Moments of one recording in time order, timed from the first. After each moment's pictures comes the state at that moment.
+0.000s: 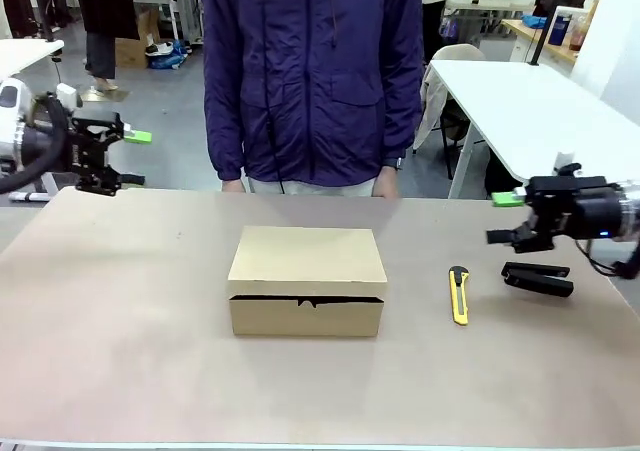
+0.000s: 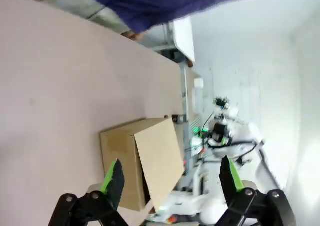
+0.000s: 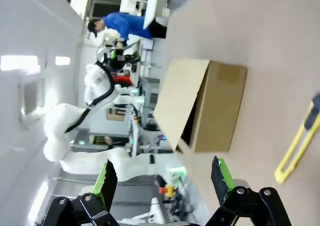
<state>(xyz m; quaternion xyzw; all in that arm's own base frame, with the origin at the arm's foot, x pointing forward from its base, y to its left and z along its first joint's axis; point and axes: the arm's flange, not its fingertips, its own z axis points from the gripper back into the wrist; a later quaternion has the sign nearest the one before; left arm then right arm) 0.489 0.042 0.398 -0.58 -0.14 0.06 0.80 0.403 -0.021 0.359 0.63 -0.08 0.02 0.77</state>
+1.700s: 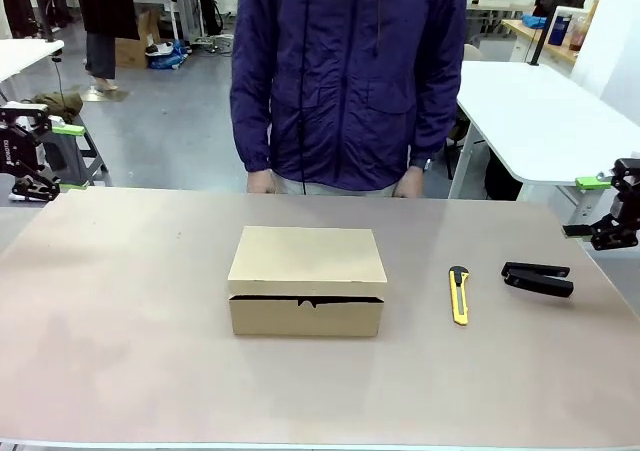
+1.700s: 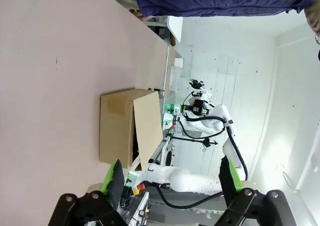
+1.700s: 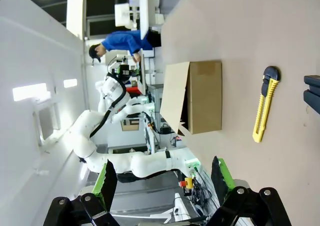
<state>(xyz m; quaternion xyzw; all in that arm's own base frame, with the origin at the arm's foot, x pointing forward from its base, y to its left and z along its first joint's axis) 0.494 0.134 0.390 -0.63 -0.04 0.08 0.77 0.408 -0.127 0.376 0.63 -0.04 -0.06 0.77</state>
